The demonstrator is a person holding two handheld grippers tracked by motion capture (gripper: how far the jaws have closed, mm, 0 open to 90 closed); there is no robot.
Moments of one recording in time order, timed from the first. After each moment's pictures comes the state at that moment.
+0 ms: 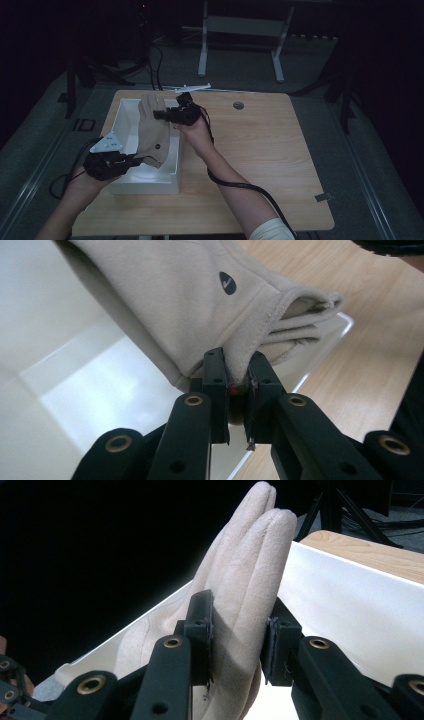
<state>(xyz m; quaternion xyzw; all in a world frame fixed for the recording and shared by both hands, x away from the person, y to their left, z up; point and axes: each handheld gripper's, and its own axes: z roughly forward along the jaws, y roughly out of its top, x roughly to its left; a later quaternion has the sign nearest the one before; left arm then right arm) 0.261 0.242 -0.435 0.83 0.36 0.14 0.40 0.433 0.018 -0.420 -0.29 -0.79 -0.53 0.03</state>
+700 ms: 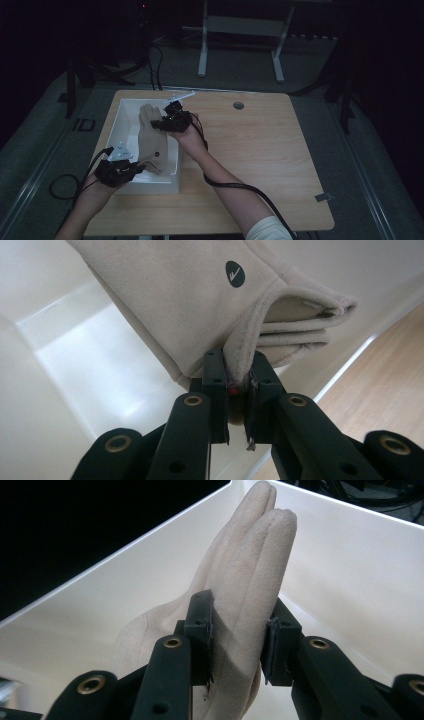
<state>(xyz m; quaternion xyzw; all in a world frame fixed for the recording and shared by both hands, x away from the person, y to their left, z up) 0.265 0.227 -0.481 0.84 0.39 0.16 0.34 0.434 0.043 -0.452 -0.29 -0.84 -0.46 -0.02</state>
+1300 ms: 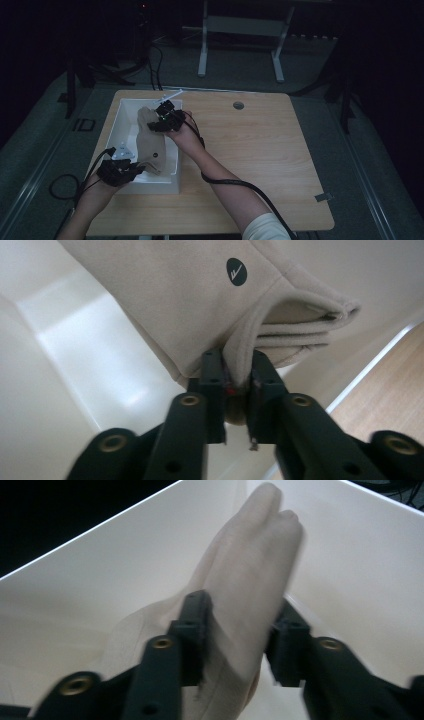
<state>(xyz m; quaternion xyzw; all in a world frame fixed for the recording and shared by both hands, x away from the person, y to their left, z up) 0.274 0.225 -0.491 0.84 0.41 0.14 0.31 0.439 0.064 -0.454 -0.27 -0.87 -0.40 -0.04</state>
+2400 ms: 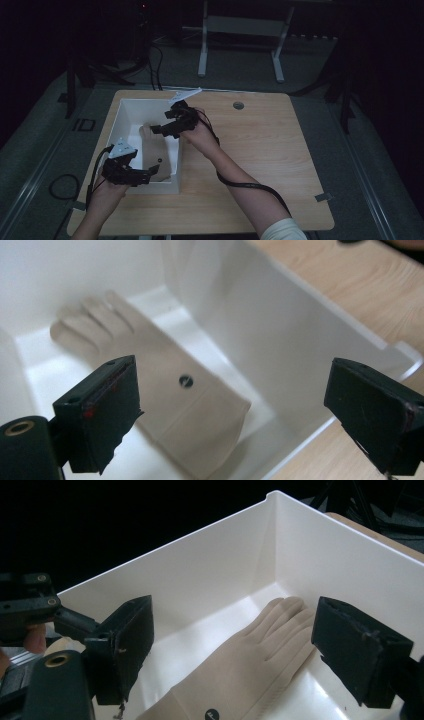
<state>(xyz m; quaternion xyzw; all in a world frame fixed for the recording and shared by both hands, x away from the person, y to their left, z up) 0.261 0.206 -0.464 0.77 0.45 0.17 0.43 0.424 0.021 -0.428 -0.21 -0.86 -0.47 -0.01</state>
